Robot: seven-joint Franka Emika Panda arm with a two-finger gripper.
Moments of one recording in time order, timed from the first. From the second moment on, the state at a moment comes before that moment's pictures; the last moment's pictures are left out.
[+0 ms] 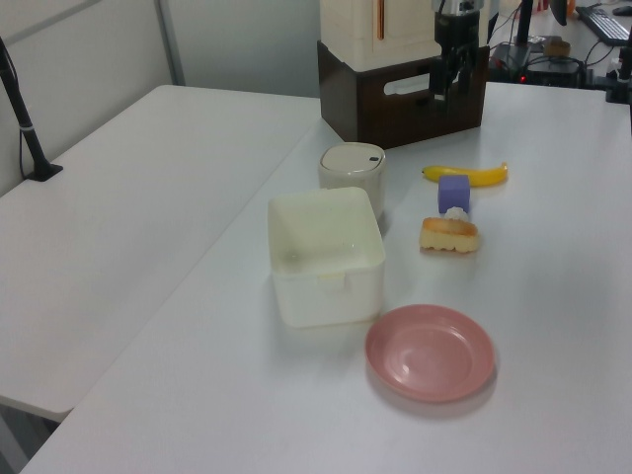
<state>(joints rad) 0.09 0.14 -0.16 -1.61 0.00 1.73 0.12</state>
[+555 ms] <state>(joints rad) 0.09 0.16 -0.16 -1.61 0.00 1.73 0.12</state>
